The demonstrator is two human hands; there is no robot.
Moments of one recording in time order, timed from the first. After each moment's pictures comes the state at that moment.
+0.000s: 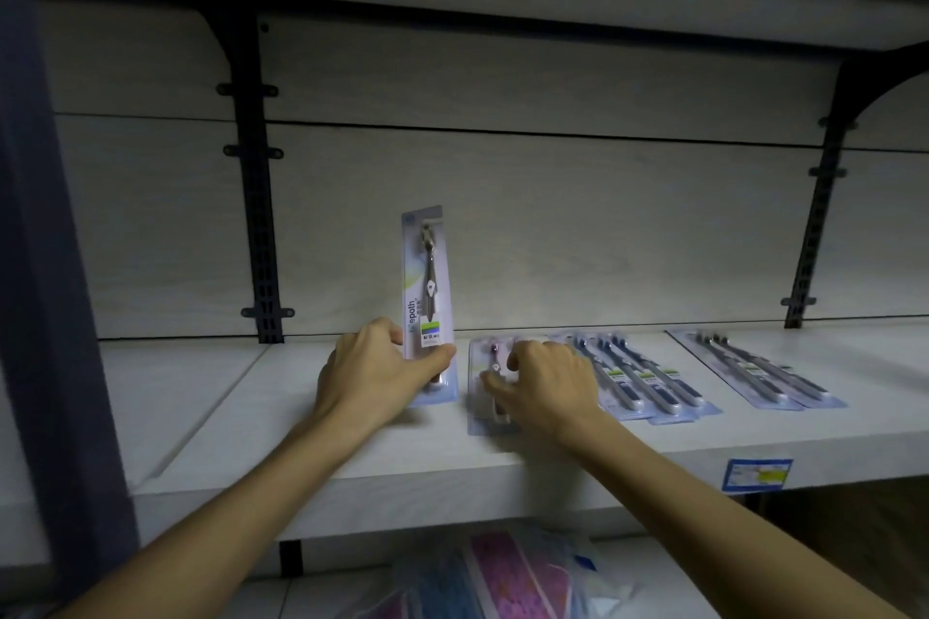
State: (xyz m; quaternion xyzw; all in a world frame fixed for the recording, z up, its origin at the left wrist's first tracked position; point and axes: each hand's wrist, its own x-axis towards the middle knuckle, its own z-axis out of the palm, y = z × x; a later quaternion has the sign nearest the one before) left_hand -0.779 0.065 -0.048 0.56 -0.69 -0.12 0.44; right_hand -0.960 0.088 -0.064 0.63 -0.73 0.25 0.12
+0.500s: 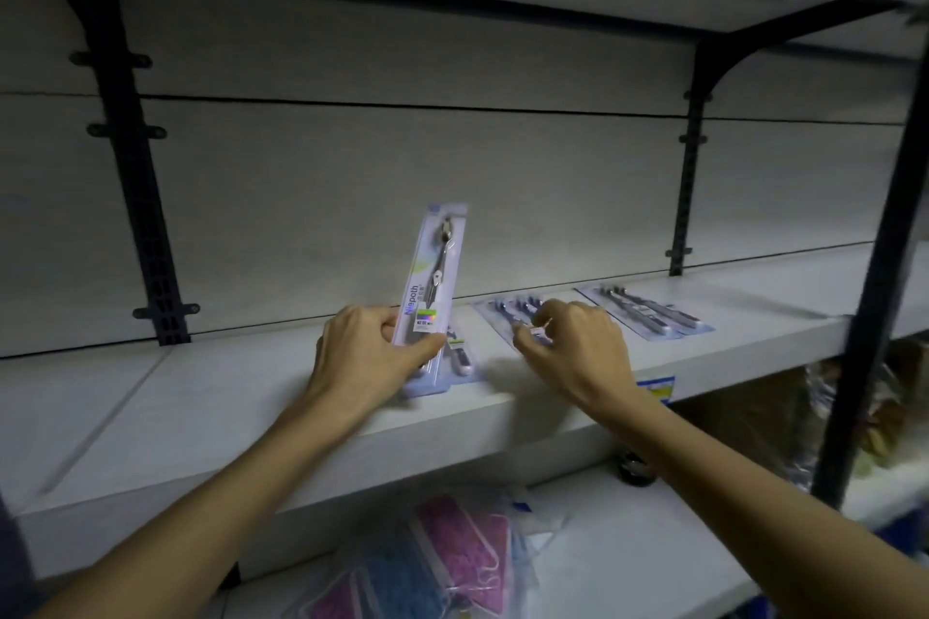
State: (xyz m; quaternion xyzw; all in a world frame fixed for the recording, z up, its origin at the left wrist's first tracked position) left_hand -0.821 0.097 -0.050 0.44 -0.77 -0.12 0.44; right_hand -1.027 0.152 -0.071 0.53 -0.74 0.38 0.18
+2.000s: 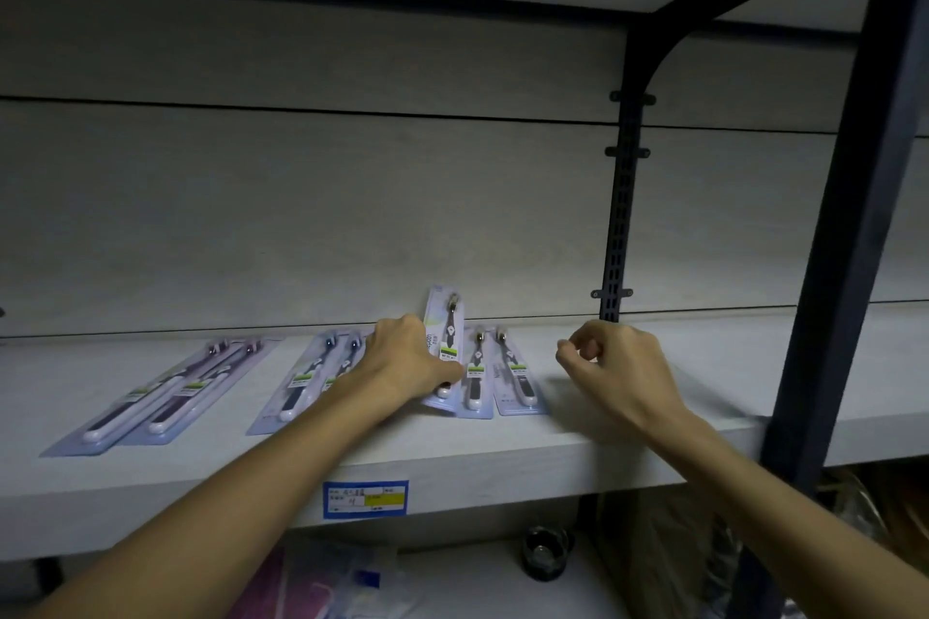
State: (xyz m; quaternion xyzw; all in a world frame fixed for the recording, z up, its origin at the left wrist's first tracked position) left_hand -1.159 0.093 -0.043 0.60 -0.74 -0.13 0.25; right_hand -1.372 0.155 -0.066 0.58 -0.69 0.41 0.10
